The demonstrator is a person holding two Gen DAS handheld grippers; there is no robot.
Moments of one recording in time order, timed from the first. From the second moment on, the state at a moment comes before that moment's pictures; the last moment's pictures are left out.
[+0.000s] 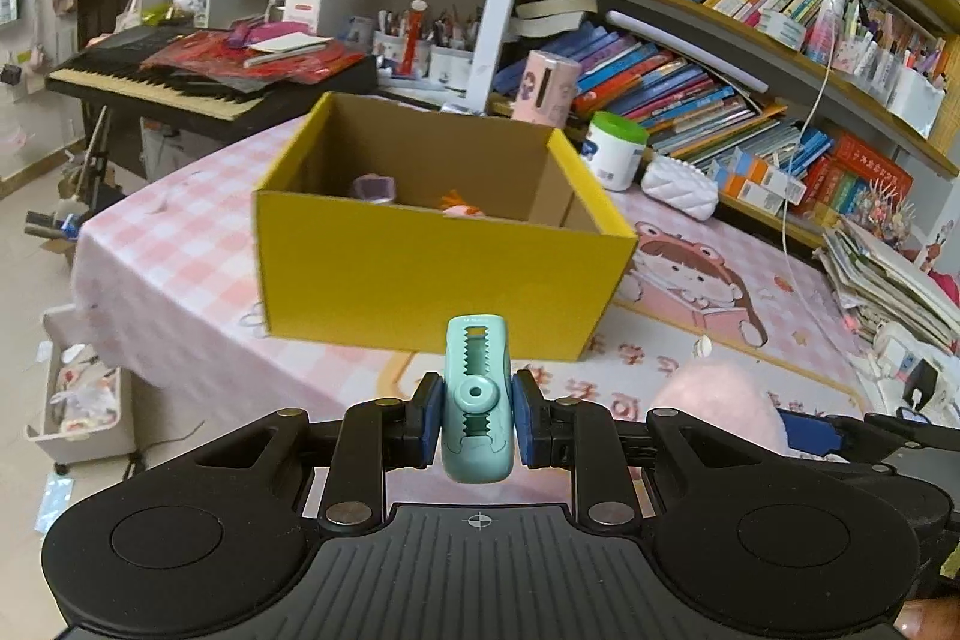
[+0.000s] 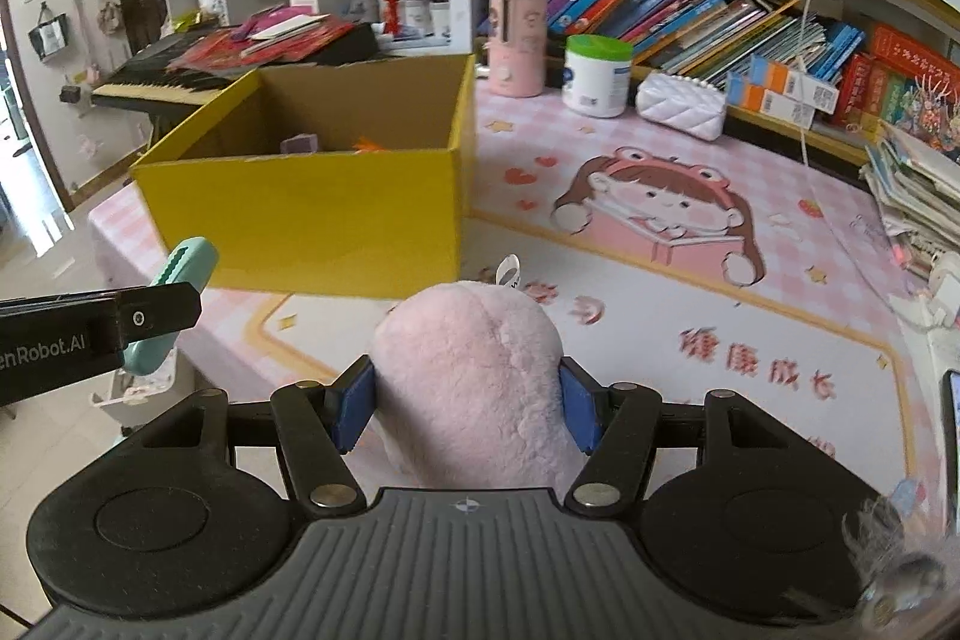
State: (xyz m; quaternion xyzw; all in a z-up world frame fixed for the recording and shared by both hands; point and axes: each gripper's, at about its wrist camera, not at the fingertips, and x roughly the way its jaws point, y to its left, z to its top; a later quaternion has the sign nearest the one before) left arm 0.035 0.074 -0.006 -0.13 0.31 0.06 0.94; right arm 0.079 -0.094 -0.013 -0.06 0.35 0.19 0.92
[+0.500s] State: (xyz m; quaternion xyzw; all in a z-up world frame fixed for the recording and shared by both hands) left arm -0.015 0.119 -0.005 -0.13 0.30 0.07 0.94; right arm 0.029 -0.042 -0.015 -0.06 0.34 0.21 0.91
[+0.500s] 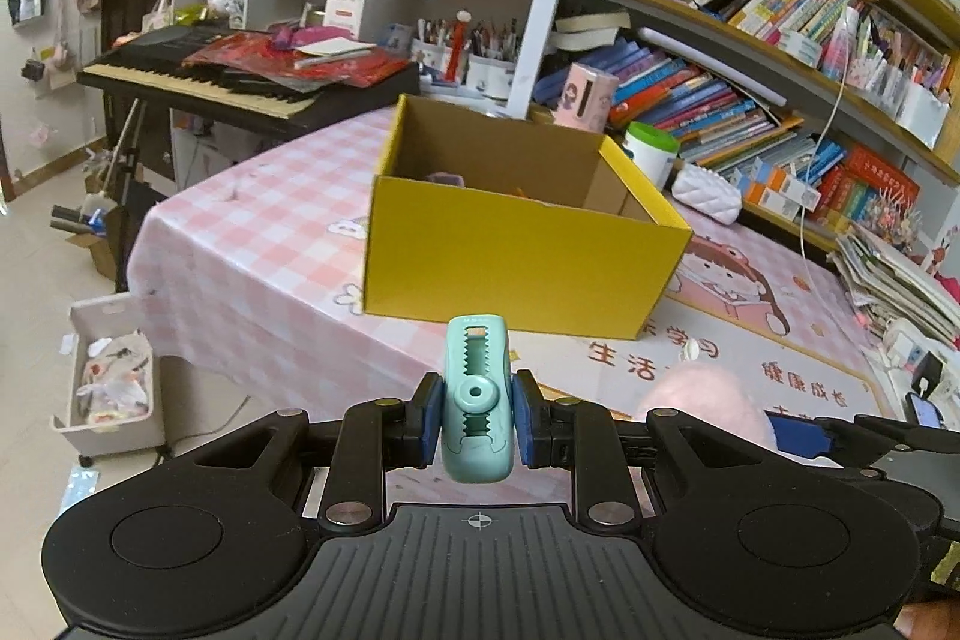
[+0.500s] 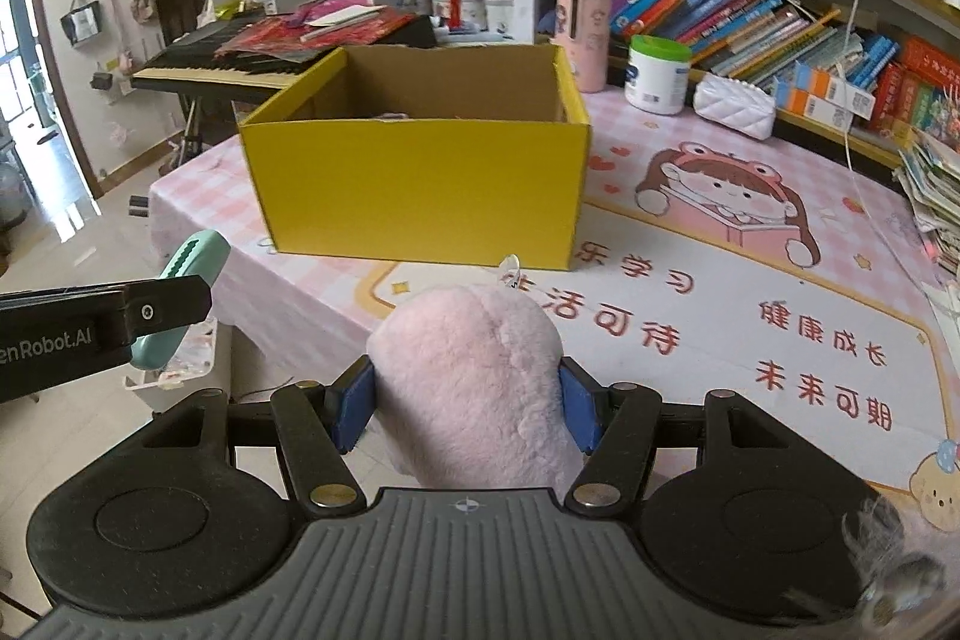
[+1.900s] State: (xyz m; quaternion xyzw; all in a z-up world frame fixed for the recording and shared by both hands) left arm 0.133 0.132 0.020 -0.13 0.25 0.11 0.96; right arm 0.191 -0.019 0.050 -0.09 0.20 0.22 0.95
